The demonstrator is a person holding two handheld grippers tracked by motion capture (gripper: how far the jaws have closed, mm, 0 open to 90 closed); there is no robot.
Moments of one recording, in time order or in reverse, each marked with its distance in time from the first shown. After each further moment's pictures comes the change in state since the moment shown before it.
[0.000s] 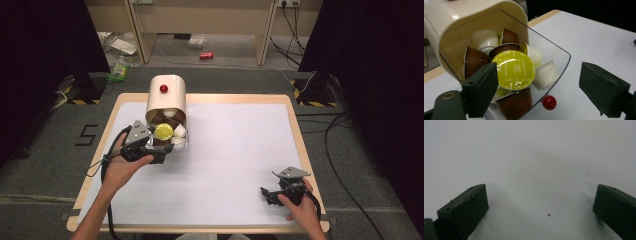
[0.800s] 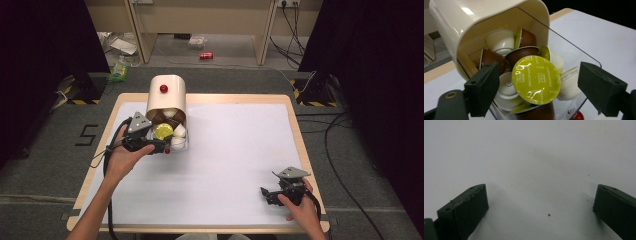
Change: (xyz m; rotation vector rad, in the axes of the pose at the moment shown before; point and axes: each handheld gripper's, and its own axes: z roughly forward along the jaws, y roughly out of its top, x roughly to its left) left arm 0.019 0.006 0.018 0.024 0.052 -0.030; right arm 0.000 0.000 0.000 0.000 0.000 0.000
